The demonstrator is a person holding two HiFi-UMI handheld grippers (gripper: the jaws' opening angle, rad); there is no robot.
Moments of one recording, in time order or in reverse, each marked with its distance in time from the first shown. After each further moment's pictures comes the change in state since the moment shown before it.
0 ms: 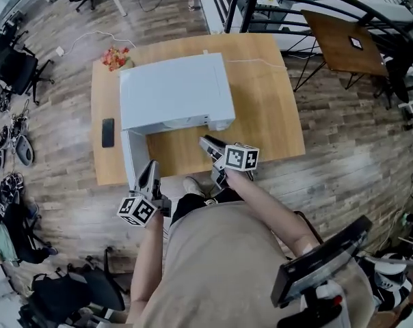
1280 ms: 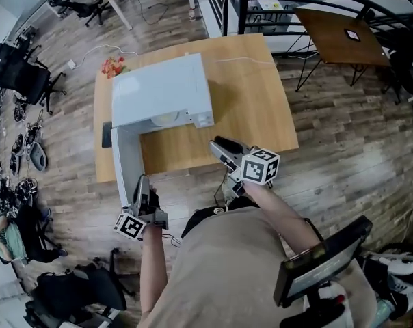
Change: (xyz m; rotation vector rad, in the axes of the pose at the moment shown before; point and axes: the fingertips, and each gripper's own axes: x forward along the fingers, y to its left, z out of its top) left arm -0.064 -0.085 -0.030 -0.163 -0.176 -0.022; right arm -0.166 0.040 0.042 -0.230 -0.112 0.179
